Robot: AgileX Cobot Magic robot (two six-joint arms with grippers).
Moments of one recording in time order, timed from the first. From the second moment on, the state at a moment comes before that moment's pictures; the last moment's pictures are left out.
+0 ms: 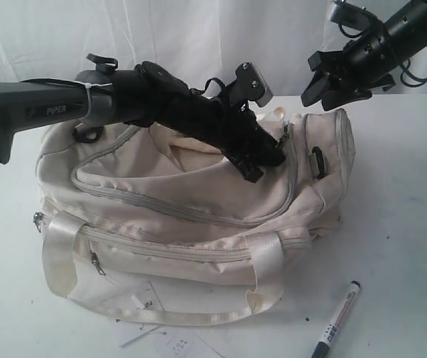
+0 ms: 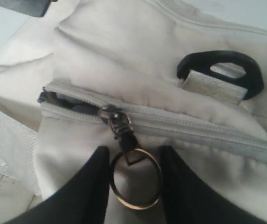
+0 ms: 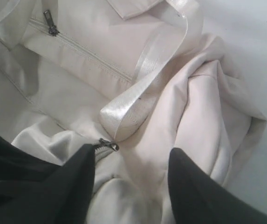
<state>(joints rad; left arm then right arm) -0.46 2.27 -1.85 -1.10 0.70 1.57 -0.02 2.19 -1.99 0.61 1.17 -0.49</state>
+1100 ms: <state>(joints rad) -0.46 2.18 -1.85 -0.78 0.85 1.41 -0.01 2.23 -1.99 0.80 1.13 -0.52</state>
